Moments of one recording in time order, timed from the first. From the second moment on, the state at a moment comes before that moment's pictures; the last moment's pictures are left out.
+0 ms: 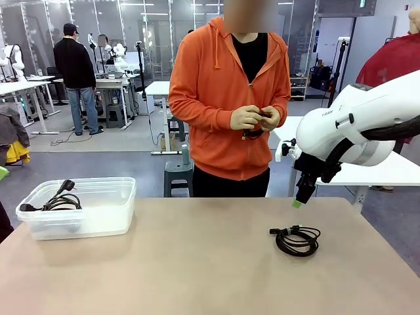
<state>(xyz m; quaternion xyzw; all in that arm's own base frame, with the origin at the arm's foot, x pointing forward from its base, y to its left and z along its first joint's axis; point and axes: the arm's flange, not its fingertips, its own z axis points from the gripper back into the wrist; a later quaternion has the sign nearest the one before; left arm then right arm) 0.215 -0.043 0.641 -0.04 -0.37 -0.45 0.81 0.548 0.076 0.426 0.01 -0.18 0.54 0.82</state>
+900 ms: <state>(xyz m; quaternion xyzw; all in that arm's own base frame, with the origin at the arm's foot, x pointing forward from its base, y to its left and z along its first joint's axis) 0.224 -0.048 0.634 -0.04 -0.36 -0.45 0.81 0.553 0.078 0.384 0.03 -0.14 0.62 0.77</state>
